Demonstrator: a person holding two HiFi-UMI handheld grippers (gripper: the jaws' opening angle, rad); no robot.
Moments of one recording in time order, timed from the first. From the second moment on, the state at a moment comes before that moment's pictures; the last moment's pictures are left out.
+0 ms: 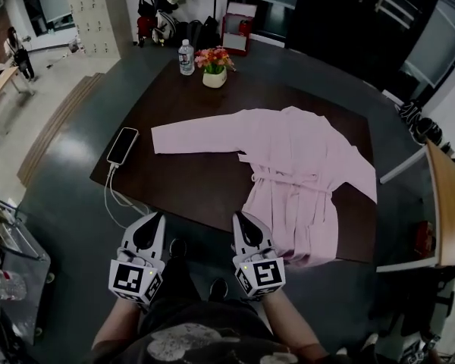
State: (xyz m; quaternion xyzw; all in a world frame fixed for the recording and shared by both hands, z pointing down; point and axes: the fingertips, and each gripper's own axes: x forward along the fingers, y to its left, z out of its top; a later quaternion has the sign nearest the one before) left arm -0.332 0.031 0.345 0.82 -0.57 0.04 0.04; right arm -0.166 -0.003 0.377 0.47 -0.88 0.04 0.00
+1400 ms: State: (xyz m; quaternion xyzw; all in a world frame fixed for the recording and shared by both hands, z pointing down) left arm -0.523 -0.210 0.459 0.84 -0.51 0.11 0.15; right arm -0.472 -0.232 0.532 0.35 -0.87 0.00 0.34
